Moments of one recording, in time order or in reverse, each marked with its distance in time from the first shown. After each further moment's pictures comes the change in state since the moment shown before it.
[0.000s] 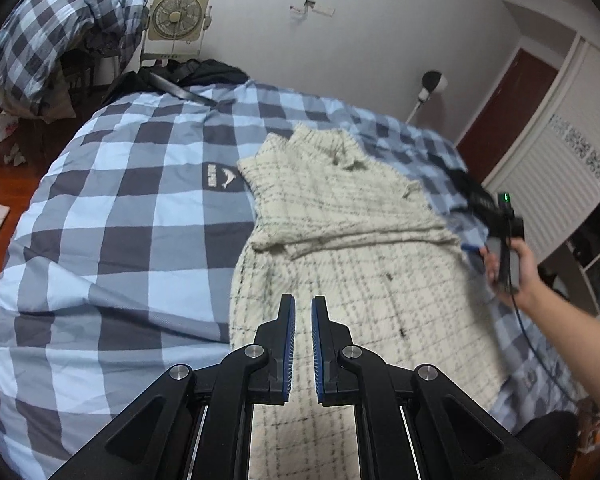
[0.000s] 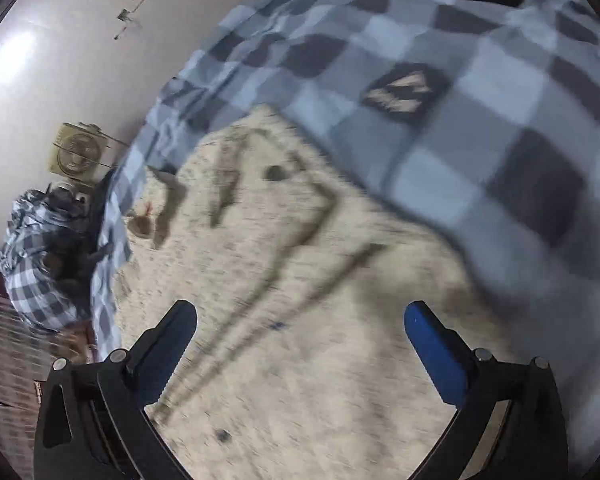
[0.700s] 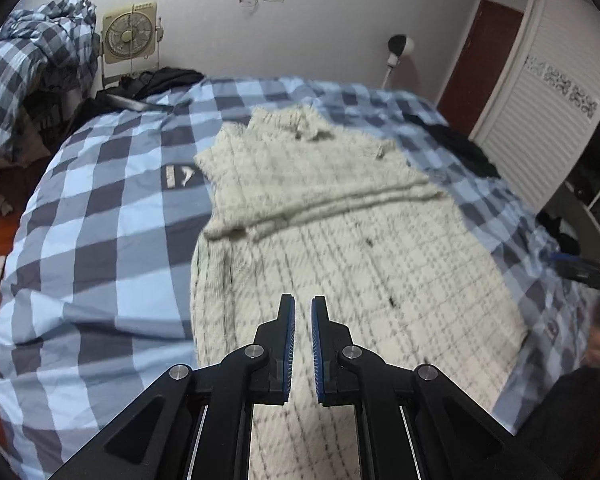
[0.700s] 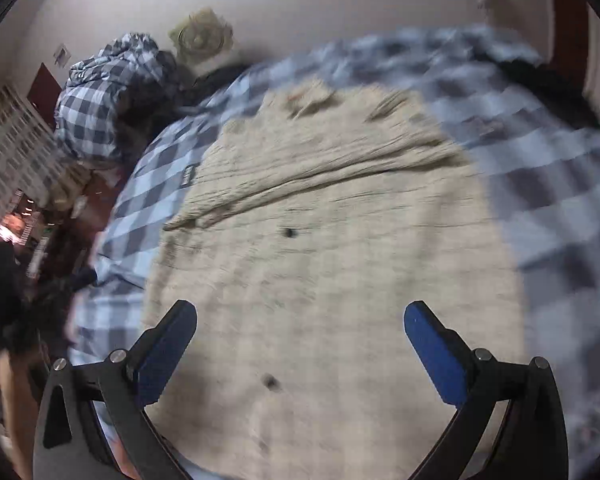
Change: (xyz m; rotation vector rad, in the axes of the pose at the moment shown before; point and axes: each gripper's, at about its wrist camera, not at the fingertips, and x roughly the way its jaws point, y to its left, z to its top) left arm 0.024 -0.058 -0.027 0.193 0.060 0.009; right arm -0.174 0.018 -0.215 -0.621 -0.060 -0.012
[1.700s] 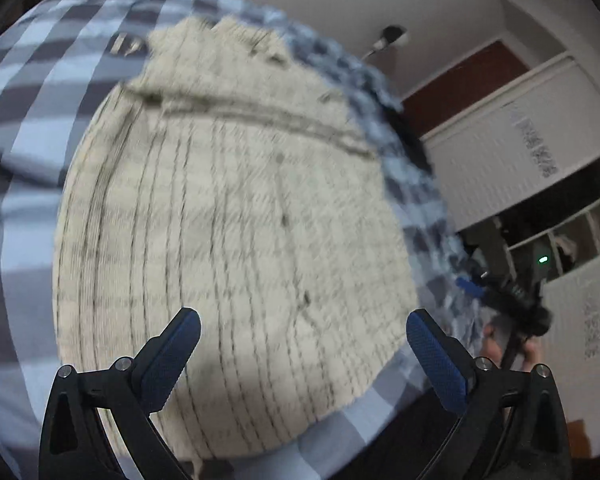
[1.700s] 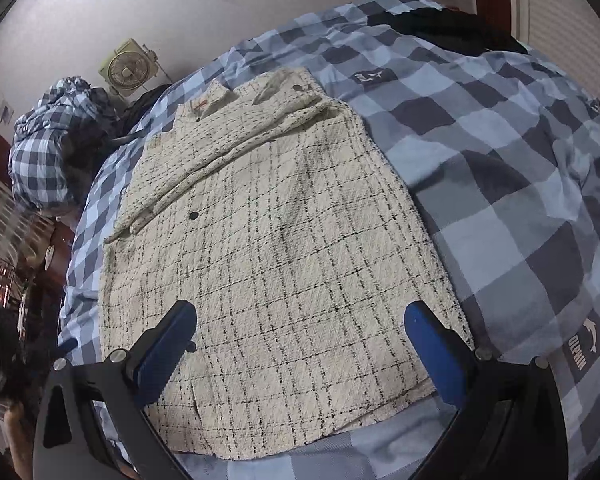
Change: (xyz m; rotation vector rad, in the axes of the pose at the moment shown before) left arm 0.034 -0.027 -0.066 -0.332 0.187 -0.370; right arm 0.008 -0.091 -0.032 0.240 0.031 -0.083
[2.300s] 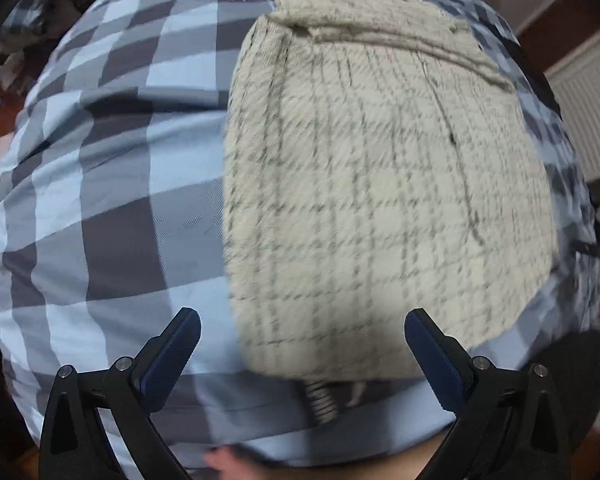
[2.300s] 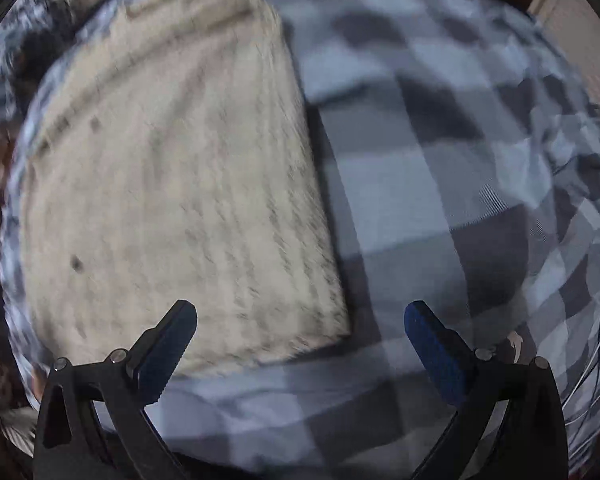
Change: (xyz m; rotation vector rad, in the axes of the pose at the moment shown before) left arm -0.018 0.062 -0.023 0.027 0.205 0.511; right arm 0.044 -0.086 0.011 -0.144 0.412 -0.184
